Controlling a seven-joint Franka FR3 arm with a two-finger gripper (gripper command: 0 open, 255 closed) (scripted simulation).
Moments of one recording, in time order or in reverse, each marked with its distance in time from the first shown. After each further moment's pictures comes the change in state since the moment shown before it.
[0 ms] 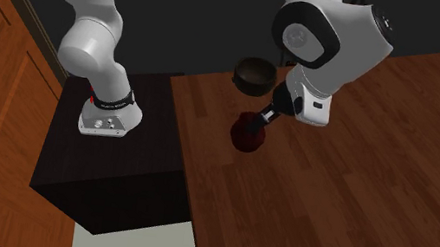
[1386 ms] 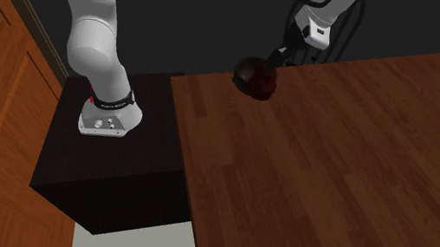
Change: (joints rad) arm 0.249 0.038 0.202 0.069 0.075 0.026 0.423
